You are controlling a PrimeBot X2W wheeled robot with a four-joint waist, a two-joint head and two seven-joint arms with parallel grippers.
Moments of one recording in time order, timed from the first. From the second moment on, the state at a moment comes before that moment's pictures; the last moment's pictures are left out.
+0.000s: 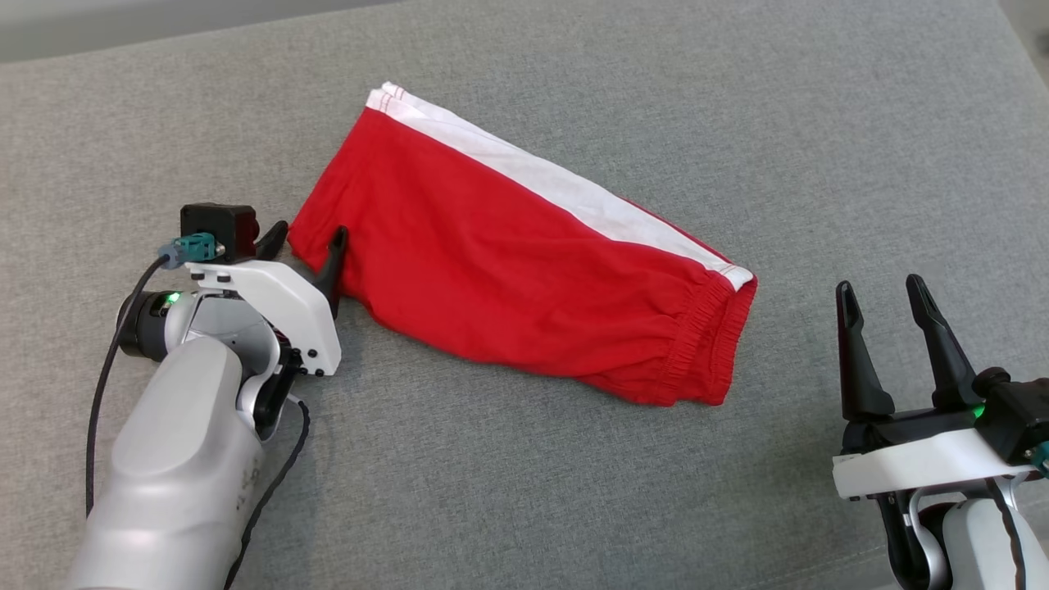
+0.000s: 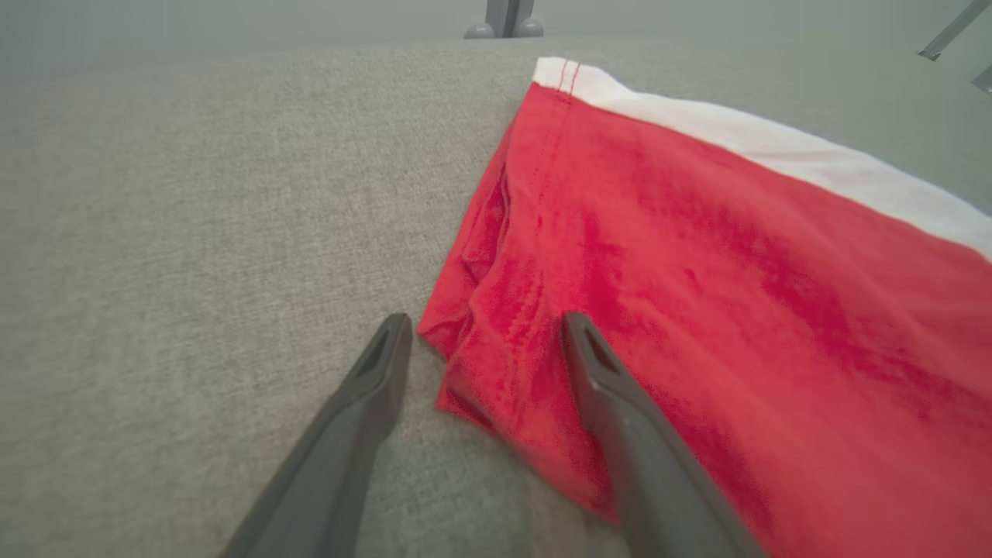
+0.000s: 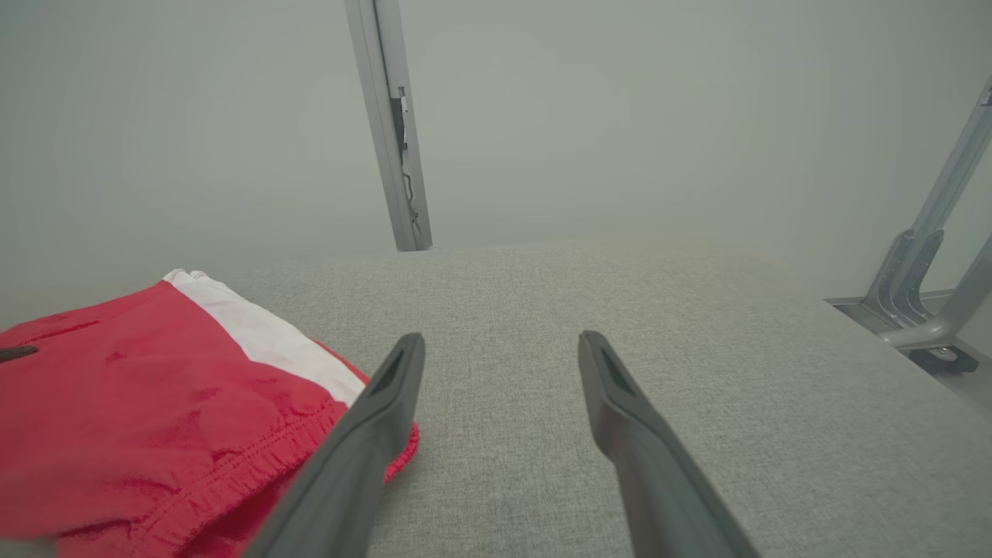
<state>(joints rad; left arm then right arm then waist) -0.70 0.15 -0.28 0.80 -0.40 -0.08 0.04 -0.18 -0.05 0.00 0.14 0.18 0.13 -0.26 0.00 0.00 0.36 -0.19</state>
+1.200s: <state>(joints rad) -0.22 0.07 -0.24 0.52 -0.54 0.06 -0.16 -0.13 -0.06 -0.01 0.18 0.18 0.13 -0.26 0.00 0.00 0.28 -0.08</state>
